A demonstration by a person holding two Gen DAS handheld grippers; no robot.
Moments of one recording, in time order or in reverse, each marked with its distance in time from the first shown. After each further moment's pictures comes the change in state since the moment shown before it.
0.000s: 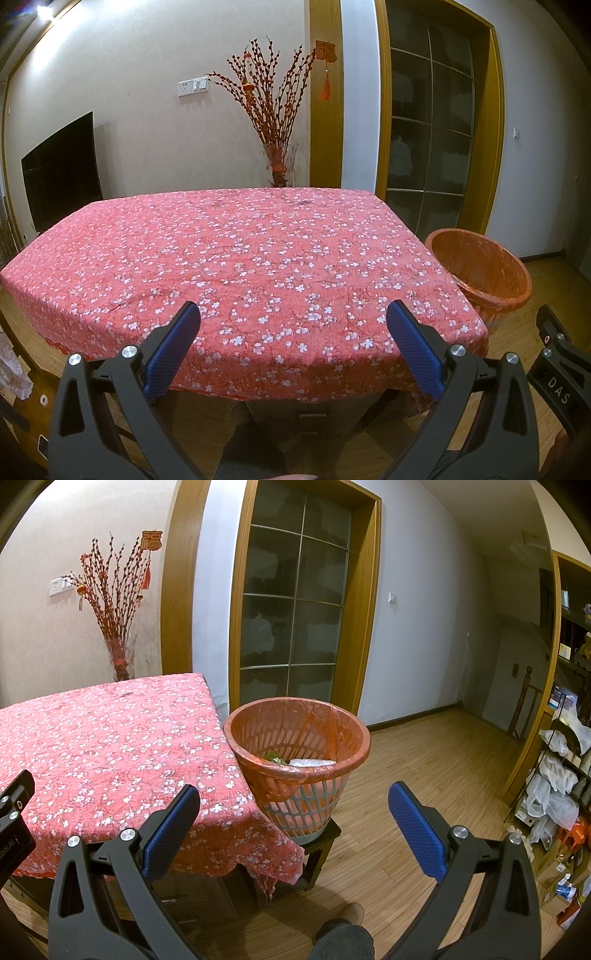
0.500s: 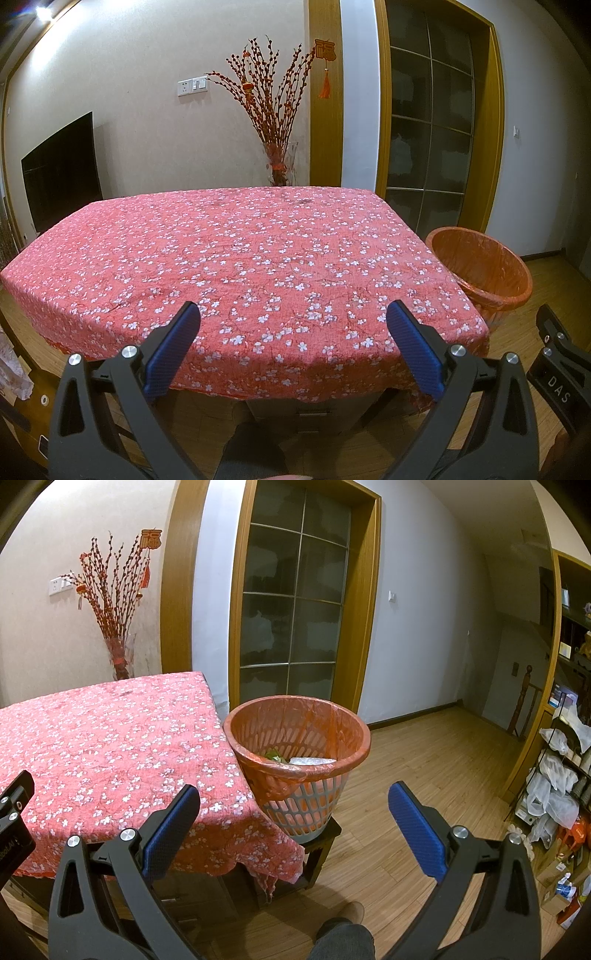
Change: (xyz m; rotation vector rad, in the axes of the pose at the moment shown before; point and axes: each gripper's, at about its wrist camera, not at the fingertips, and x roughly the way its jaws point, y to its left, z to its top) left arm 0.002 0.001 0.001 0.003 0.003 -0.001; right arm 0.002 -0.002 -0.001 0.000 0.004 0.003
